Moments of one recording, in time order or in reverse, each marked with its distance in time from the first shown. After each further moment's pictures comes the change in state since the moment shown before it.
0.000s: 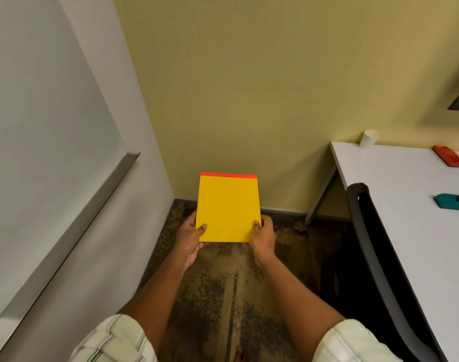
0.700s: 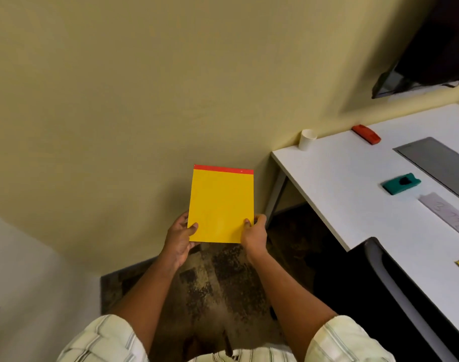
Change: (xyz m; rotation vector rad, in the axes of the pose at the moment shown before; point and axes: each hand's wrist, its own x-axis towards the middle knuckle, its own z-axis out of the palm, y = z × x) left_hand 0.384 0.096 0.138 0.155 -0.379 -0.197; right_hand 0.303 -0.118 0.026 0.169 0.389 0.230
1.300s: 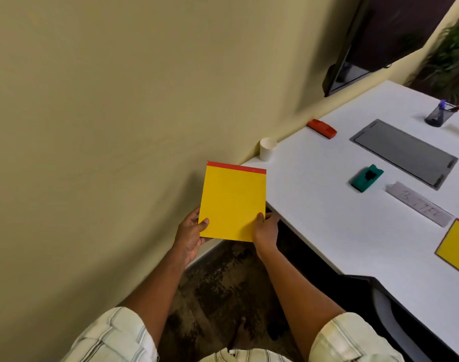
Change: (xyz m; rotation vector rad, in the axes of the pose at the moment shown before) left_hand 0.174 0.041 0.150 0.126 -0.325 -0.093; right_hand 0.173 -0.047 -0.060 0.190 0.347 0.115
